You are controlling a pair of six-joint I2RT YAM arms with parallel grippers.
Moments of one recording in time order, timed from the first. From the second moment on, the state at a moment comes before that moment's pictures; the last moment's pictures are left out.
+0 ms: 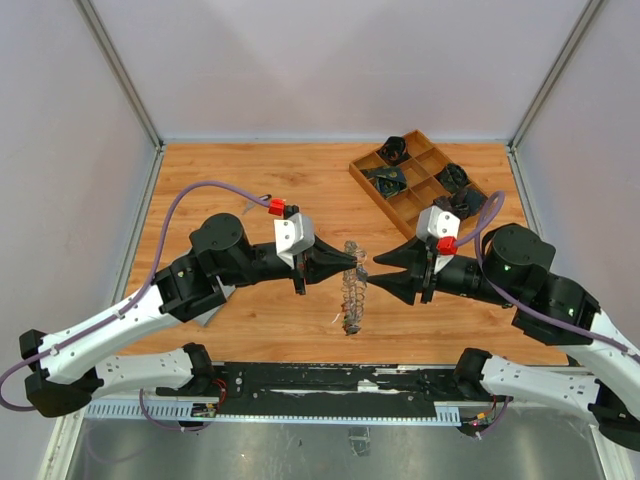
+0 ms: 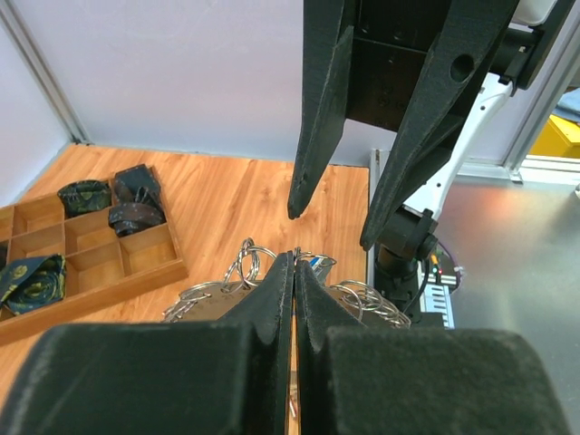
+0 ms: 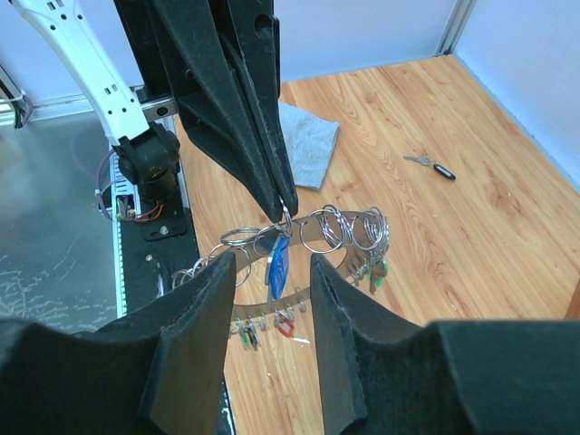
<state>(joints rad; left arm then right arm) -1.06 0.97 1.10 -0.08 0.36 0.02 1.02 0.77 1.23 -0.57 -0.25 -0.08</state>
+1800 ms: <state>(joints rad) -1.06 0.95 1.10 -0.08 0.35 0.02 1.02 0.75 1.22 -0.58 -0.26 -0.08</state>
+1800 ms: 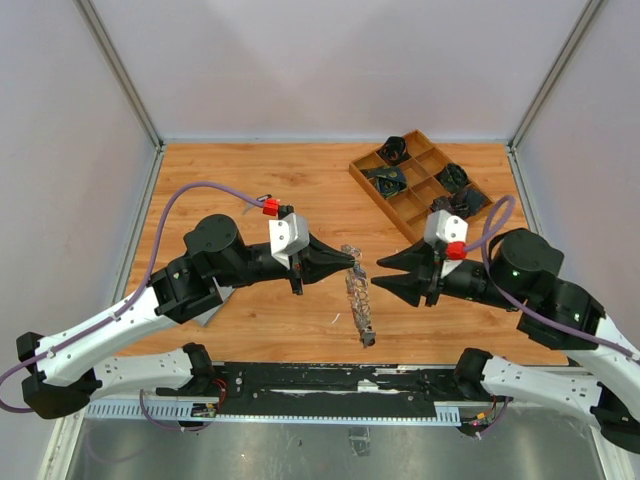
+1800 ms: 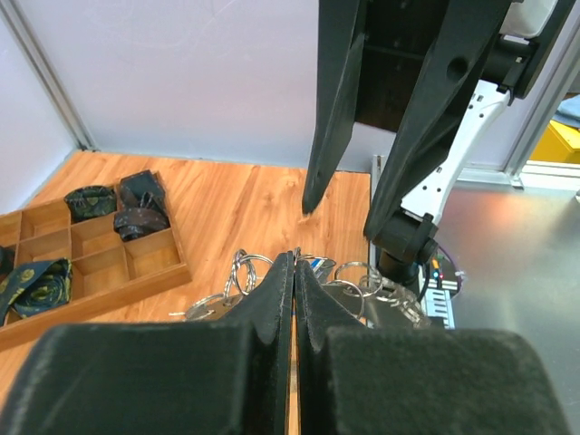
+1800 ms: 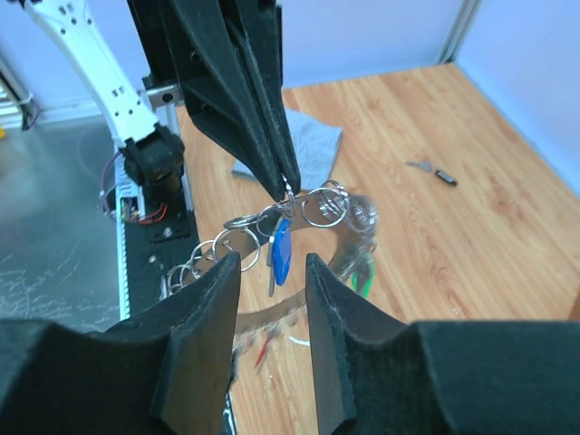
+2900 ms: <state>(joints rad) -1.06 0.95 1.10 -0.08 0.35 0.02 1.02 0.81 1.18 -0.59 -0.29 -0.14</state>
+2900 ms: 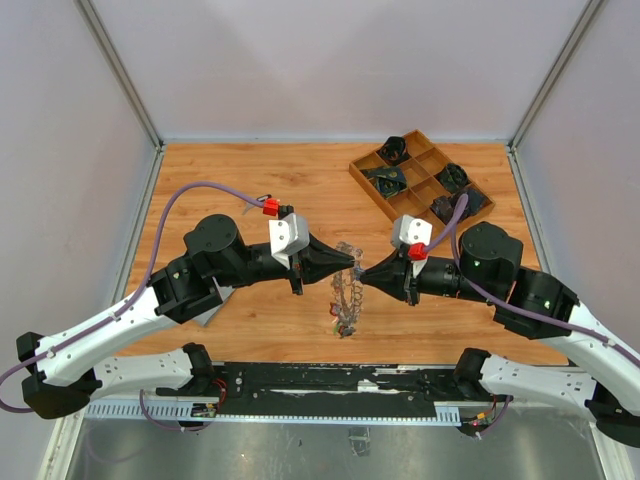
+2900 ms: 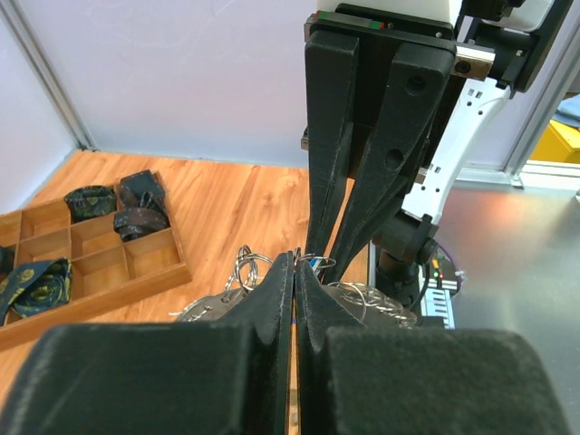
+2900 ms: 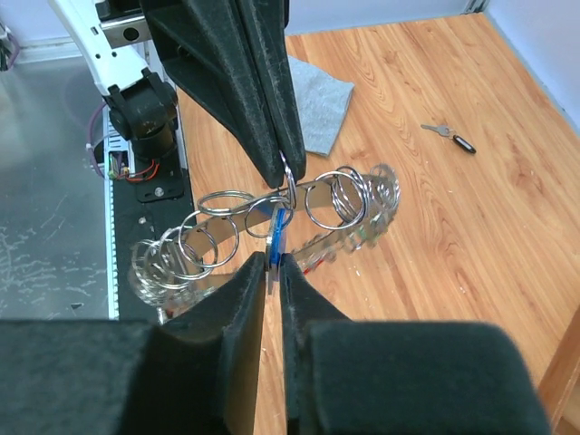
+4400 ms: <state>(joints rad) -1.06 0.93 1.10 -0.04 0.38 -0.01 1.02 0.67 1.13 -0.41 -0.32 -0.15</state>
